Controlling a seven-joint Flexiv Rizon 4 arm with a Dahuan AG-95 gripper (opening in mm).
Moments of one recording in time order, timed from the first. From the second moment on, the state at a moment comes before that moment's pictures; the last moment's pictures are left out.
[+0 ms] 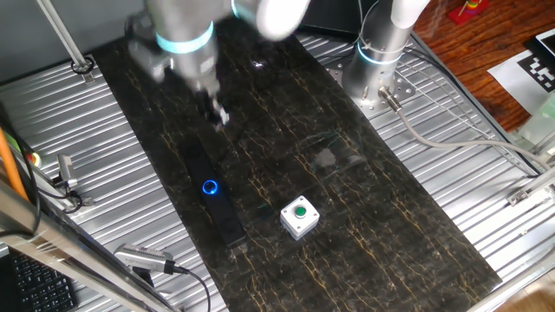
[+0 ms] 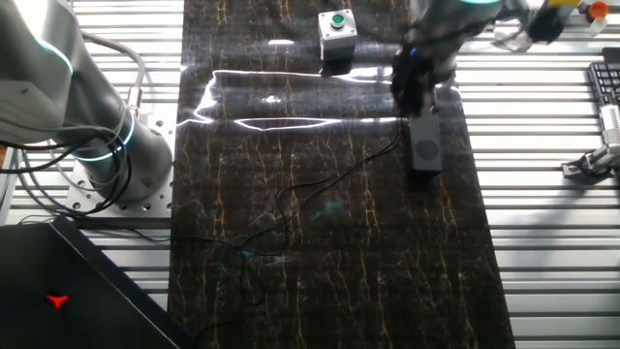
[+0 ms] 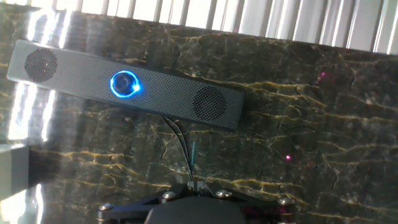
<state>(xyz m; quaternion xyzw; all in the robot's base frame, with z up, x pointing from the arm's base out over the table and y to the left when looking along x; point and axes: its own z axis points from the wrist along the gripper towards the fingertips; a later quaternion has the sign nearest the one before) 0.530 0.055 0.148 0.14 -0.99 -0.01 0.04</state>
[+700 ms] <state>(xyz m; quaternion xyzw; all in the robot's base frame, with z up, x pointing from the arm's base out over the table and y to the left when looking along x) 0.588 0.095 0.130 0.16 -0.98 -0.02 0.08</state>
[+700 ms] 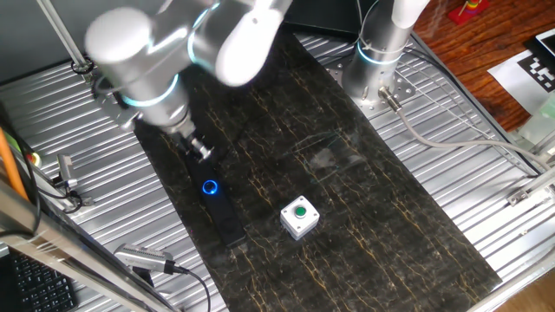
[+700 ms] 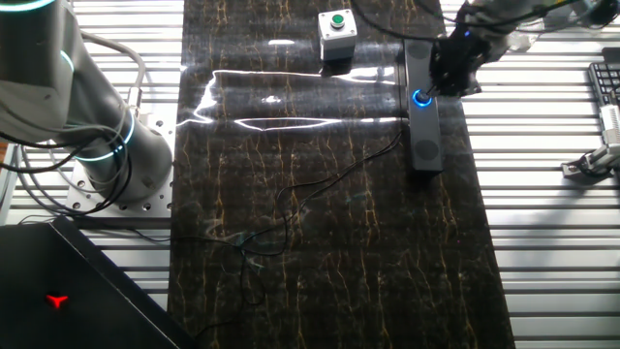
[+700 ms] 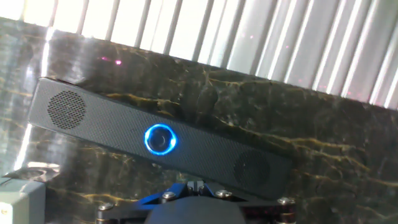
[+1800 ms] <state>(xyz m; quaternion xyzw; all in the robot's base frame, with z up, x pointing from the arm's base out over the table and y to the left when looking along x) 0.584 0.103 0.111 0.16 -0.99 -0.02 0.06</state>
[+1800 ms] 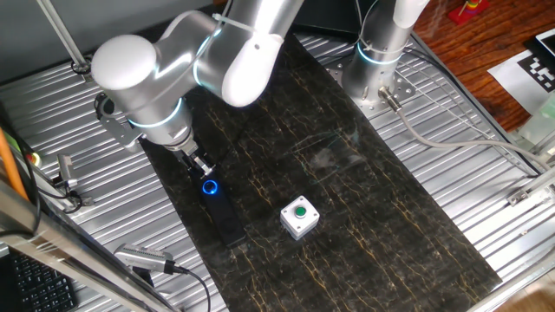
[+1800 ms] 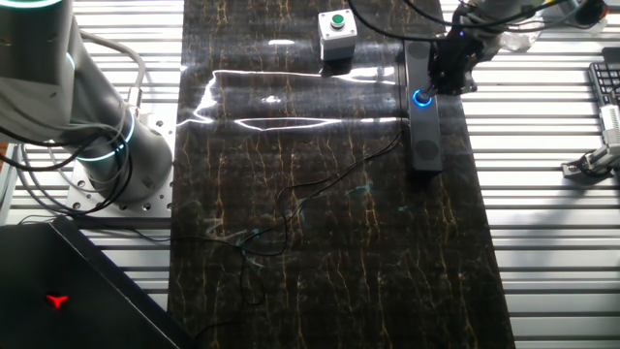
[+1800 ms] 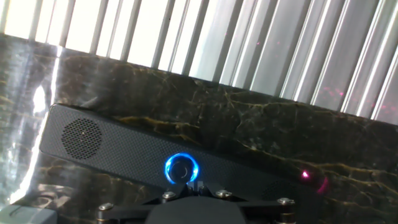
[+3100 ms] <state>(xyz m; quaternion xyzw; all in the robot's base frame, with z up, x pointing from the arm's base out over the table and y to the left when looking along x) 0.587 0.105 0.111 0.19 -0.98 -0.03 0.06</state>
